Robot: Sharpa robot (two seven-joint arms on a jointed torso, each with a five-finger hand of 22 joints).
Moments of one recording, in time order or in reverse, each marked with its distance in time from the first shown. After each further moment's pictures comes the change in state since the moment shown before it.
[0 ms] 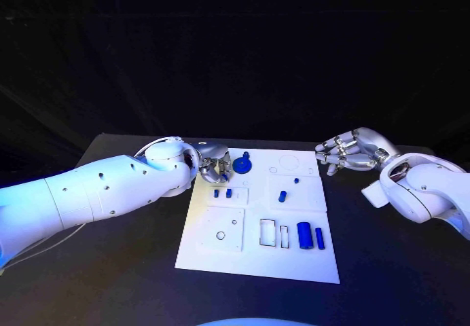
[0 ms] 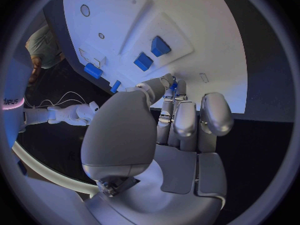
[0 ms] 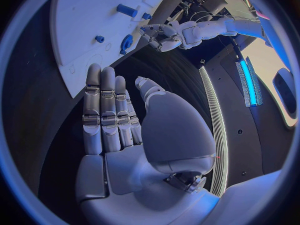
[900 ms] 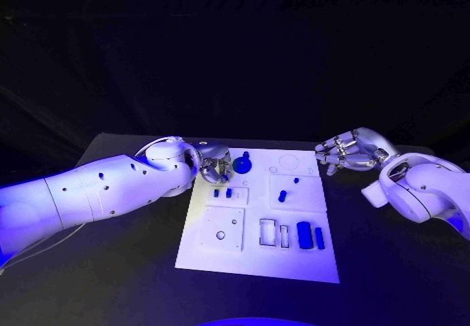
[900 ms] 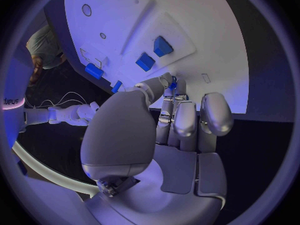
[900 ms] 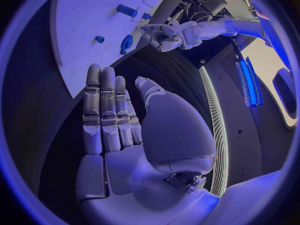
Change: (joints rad) left arm 0.001 0.000 0.001 0.007 -0.002 0.006 -0.001; left_hand -0.008 -0.006 -0.010 -0.009 -0.004 0.023 -0.005 0.000 0.000 0.029 -0.007 -0.001 0.012 0.000 0.000 0.000 0.000 0.000 0.000 0.000 0.000 0.002; right arm -0.002 0.001 0.000 -0.002 0.001 0.000 0.001; right_hand 0.000 0.000 0.000 0.000 0.000 -0.003 0.003 0.000 0.001 0.001 0.001 0.000 0.001 0.000 0.000 0.000 0.001 0.000 0.000 0.000 0.000 -0.001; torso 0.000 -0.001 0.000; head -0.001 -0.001
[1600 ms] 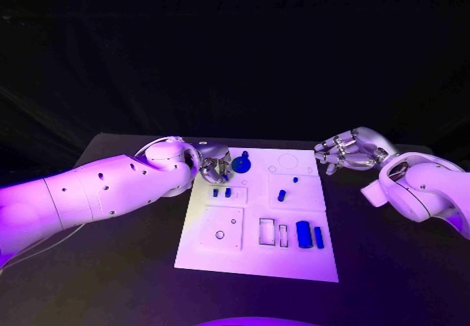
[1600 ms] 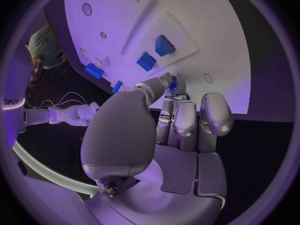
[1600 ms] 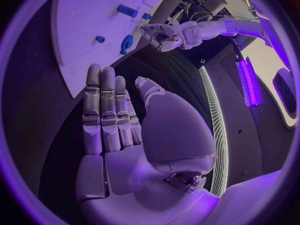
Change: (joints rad) left arm -0.001 0.002 -0.001 0.003 -0.001 -0.001 -0.003; left_hand 0.002 0.002 -0.001 0.001 -0.003 0.000 0.000 0.000 -0.001 -0.001 0.001 0.000 -0.002 0.000 0.000 0.000 -0.001 0.000 0.000 0.000 0.000 0.000; right arm 0.000 -0.002 0.000 0.002 0.000 0.000 0.000; right_hand 0.000 0.000 0.000 0.000 0.000 0.000 0.000 0.000 0.000 0.000 0.000 0.000 0.000 0.000 0.000 0.000 0.000 0.000 0.000 0.000 0.000 0.000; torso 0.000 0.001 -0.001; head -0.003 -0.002
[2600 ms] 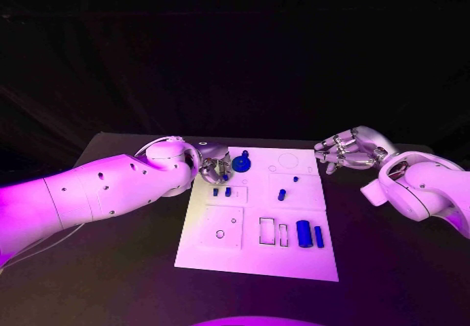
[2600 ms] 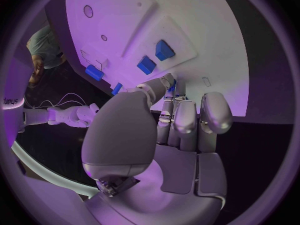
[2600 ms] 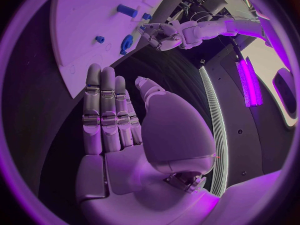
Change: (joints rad) left arm -0.001 0.000 -0.001 0.002 0.000 0.023 -0.015; left_hand -0.027 -0.009 -0.031 0.015 0.000 -0.031 0.006 -0.046 -0.020 -0.061 0.017 -0.034 0.003 -0.007 0.007 -0.006 -0.027 0.000 -0.011 0.004 -0.011 -0.018; right arm 0.000 0.002 0.000 -0.001 0.000 0.000 0.000; right_hand 0.000 0.000 0.000 0.000 0.000 0.000 0.000 0.000 0.001 -0.004 0.004 0.000 0.001 0.000 0.000 -0.004 0.001 0.000 0.000 0.000 0.000 -0.001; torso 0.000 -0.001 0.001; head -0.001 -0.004
